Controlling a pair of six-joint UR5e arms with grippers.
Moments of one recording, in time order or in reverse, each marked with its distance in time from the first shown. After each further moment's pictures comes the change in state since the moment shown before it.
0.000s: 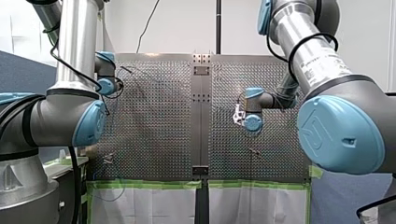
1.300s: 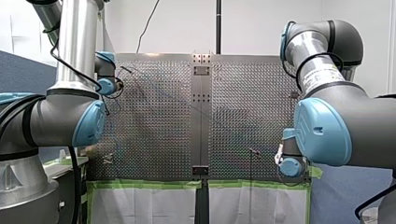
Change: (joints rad) left arm 0.000 0.000 0.000 -0.002 0.001 0.001; right arm -0.276 0.183 0.331 -0.291 0.047 0.133
